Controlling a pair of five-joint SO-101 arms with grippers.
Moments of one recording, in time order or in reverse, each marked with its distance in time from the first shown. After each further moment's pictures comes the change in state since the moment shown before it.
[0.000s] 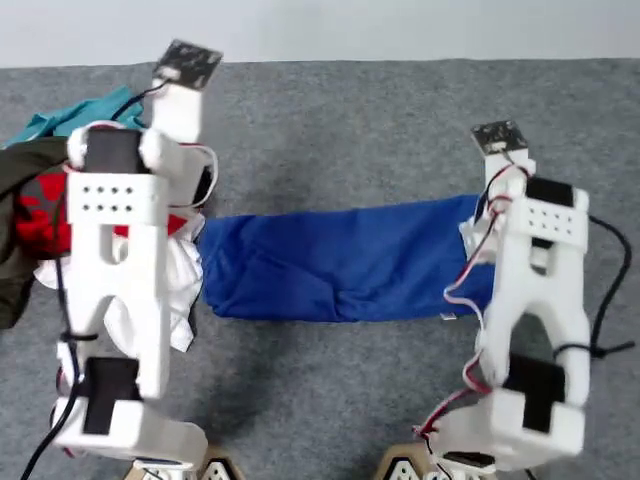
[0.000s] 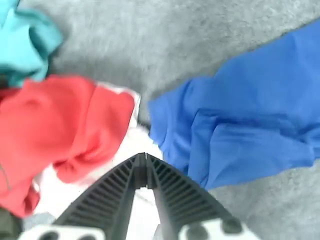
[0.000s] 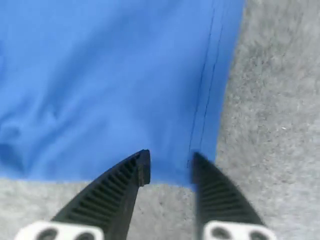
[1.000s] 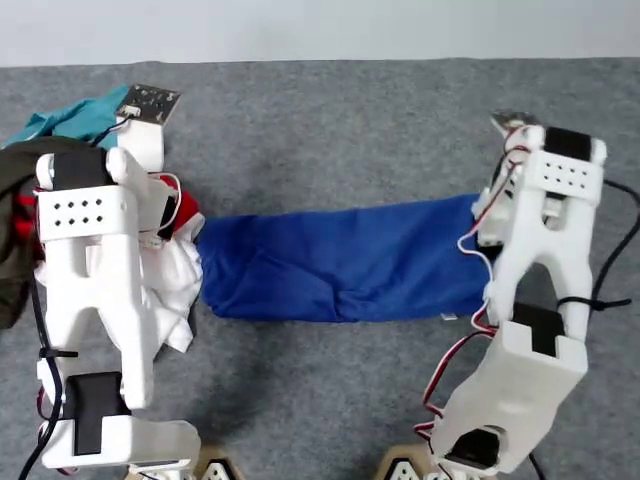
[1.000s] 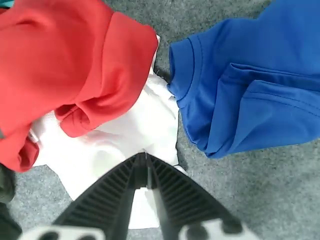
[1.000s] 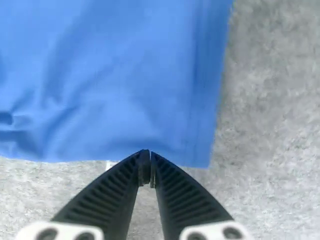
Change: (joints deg) left arm -7.3 -3.3 11.9 0.0 -2.6; right arm 2.5 18.7 -27.6 23.0 -4.1
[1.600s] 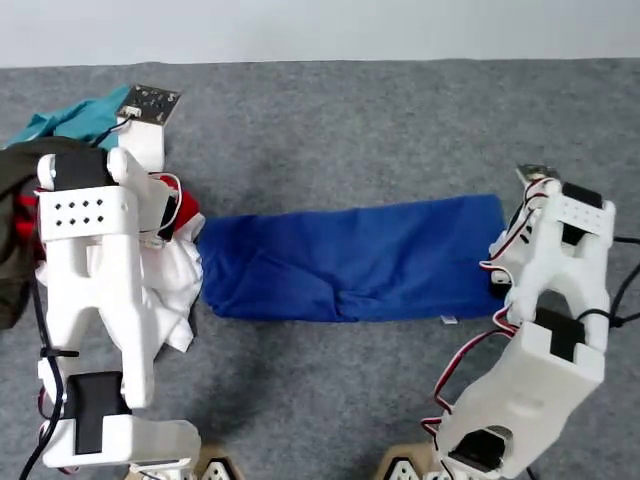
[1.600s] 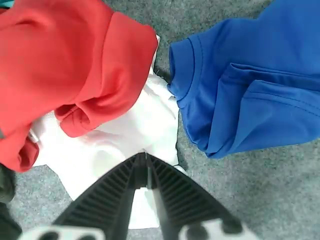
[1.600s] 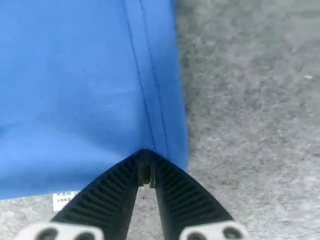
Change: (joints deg) left arm 0.0 0.0 0.0 0.0 0.0; right arm 7.4 0.5 19.7 -18.9 1.7
